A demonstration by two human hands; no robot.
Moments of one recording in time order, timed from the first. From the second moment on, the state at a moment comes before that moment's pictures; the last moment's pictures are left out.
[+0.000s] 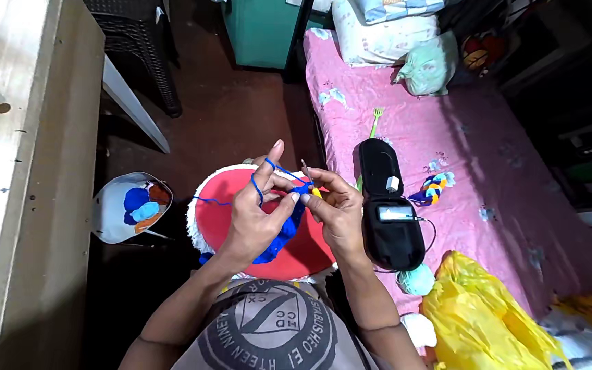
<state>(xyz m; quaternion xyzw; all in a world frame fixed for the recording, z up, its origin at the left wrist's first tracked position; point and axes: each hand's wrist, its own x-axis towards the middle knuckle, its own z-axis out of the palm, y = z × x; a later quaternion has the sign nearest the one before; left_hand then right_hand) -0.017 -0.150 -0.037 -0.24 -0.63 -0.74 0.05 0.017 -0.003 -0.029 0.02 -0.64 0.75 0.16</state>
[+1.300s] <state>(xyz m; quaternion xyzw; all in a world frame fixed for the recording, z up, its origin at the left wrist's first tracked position) -0.023 -0.132 -0.051 -0.19 -0.57 -0.80 0.02 0.029 0.062 -0.017 0.19 -0.94 0.13 0.25</state>
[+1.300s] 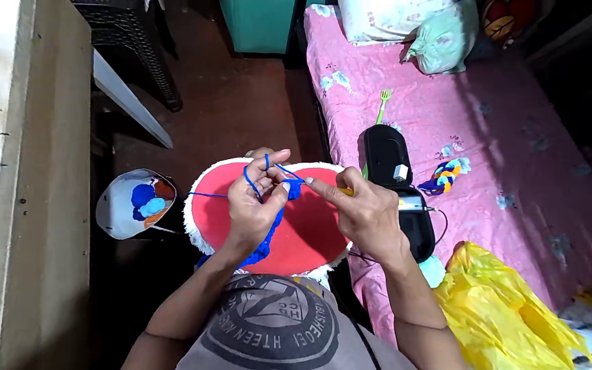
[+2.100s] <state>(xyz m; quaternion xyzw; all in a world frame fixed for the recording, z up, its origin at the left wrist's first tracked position) -0.011 -0.112 -0.069 -0.24 -0.63 -0.73 0.16 0.042 0.012 -0.052 0.01 -0.84 0.49 0.22</state>
